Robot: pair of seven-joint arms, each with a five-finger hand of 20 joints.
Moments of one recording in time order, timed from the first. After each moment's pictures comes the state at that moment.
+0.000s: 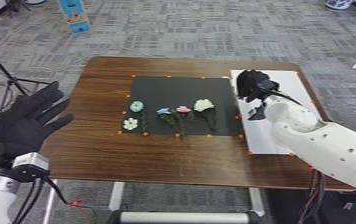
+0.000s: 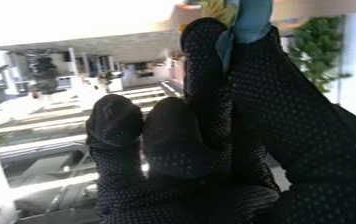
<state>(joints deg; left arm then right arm) 133.8 -58.4 -114.5 -128.1 36.3 -1.1 4.4 -46.5 -41.9 24.4 -81.3 -108.5 16.4 15.3</state>
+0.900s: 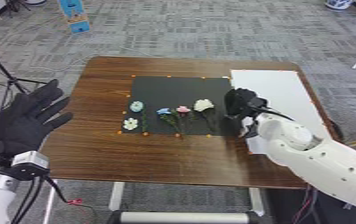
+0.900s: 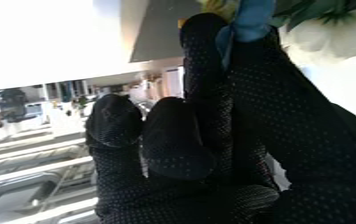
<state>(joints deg) 133.2 -58.0 -114.7 -127.9 36.2 -1.4 4.3 -53.4 -40.4 26.1 -88.2 -110.1 12.9 13.9</state>
